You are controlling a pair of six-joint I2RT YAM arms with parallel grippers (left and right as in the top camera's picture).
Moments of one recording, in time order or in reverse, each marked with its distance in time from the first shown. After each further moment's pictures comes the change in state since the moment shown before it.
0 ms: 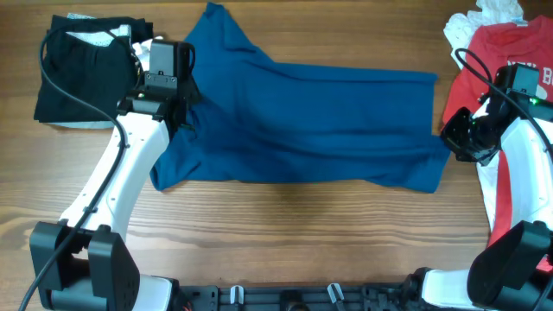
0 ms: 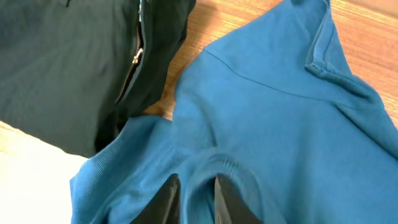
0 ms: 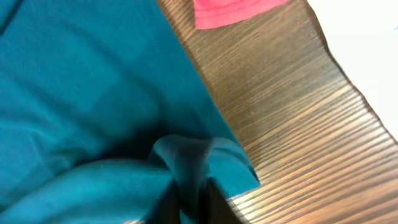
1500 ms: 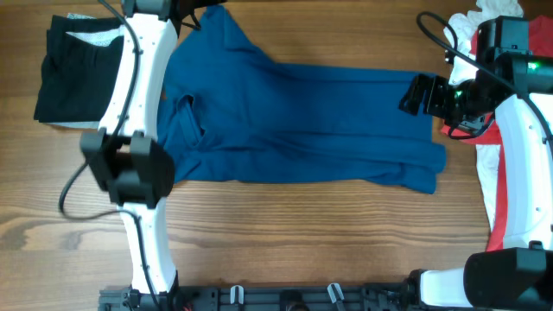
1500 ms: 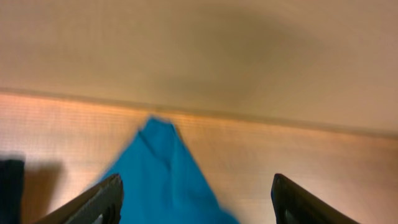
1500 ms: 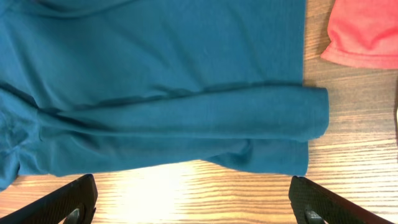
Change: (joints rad) left arm 0.041 0.678 1.063 -0.119 0.413 0.191; right arm 0.204 0.018 0.381 -0.296 -0.111 -0.212
